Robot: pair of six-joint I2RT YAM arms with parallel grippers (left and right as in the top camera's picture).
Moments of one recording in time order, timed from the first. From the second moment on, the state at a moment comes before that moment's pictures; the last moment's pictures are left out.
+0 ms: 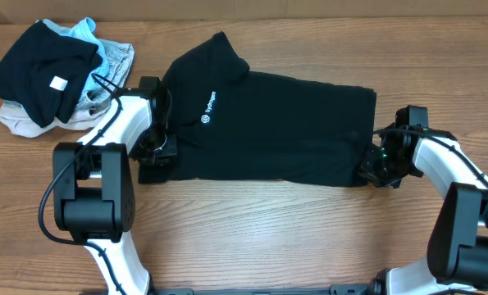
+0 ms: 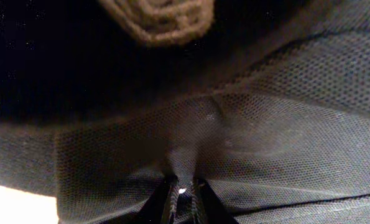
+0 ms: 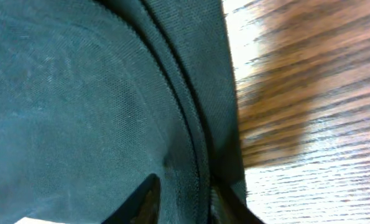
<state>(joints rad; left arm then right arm) -0.05 2.04 1.36 -1.01 -0.04 -0.21 -0.16 1.72 0.95 -0.74 -0.29 0.28</state>
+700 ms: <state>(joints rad) -0.06 2.03 1.36 -1.01 -0.05 -0.21 -0.19 1.71 0.98 -0.96 -0.16 0.42</state>
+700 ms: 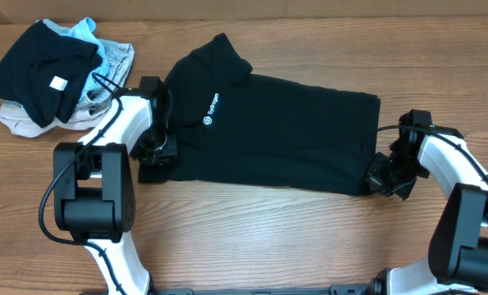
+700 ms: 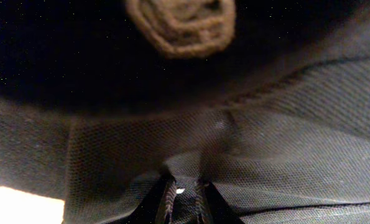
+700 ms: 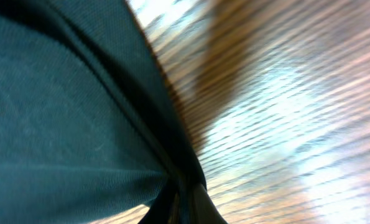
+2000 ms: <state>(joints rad) -0.06 2.03 1.36 -1.01 -0.06 -0.21 -0.18 1.71 0.95 -0.76 -0.21 0.33</state>
